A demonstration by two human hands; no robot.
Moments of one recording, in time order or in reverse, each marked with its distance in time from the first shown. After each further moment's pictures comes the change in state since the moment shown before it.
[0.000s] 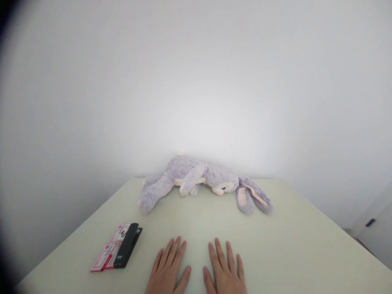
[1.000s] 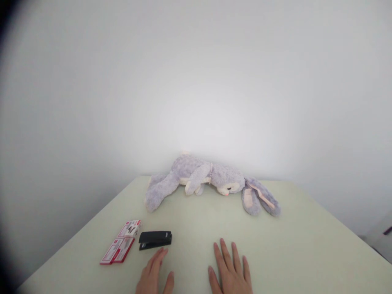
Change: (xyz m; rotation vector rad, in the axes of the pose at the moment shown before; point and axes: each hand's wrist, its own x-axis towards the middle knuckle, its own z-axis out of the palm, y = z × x) left_hand -0.040 -0.029 0.006 -0.205 0.341 -0.335; right_hand -0.001 0.003 0.000 0.004 -0.022 0.009
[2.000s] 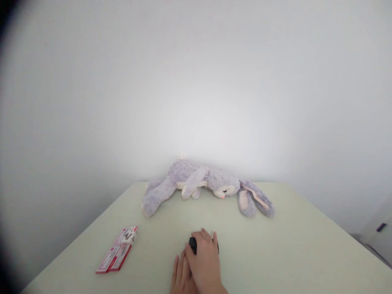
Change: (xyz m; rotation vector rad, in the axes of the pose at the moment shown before) left_hand -0.014 0.086 0.081 0.380 0.161 0.368; right_hand 0.053 -0.090 -0.056 0.694 0.180 0.013
